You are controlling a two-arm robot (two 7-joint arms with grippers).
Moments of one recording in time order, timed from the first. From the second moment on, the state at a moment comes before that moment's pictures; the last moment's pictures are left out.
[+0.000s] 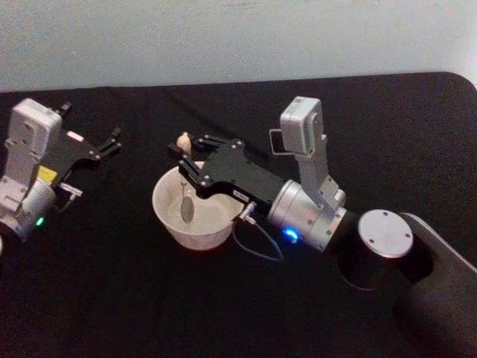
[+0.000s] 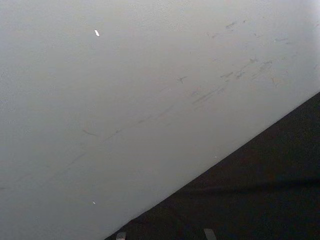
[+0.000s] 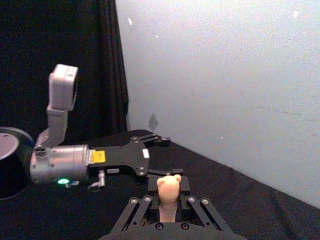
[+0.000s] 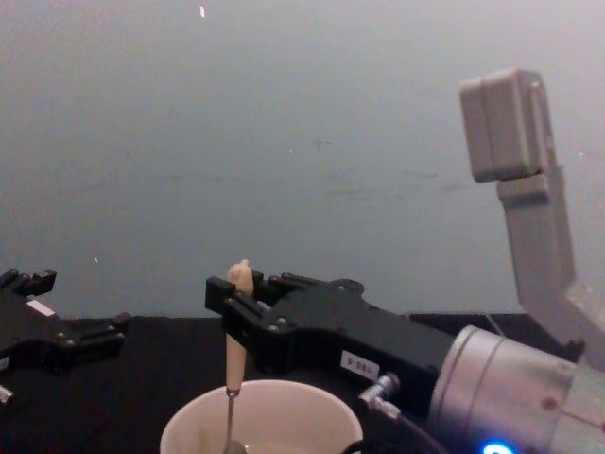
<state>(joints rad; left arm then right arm) -0.20 0.60 0.45 -1.41 -0.25 -0.12 0.03 0.24 0.22 -0.55 -1.43 0.36 -0.13 0.48</state>
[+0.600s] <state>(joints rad) -0.20 0.60 0.45 -1.41 -0.25 -0.12 0.03 0.26 0.21 -0.50 -1.39 0.34 -0.14 0.45</state>
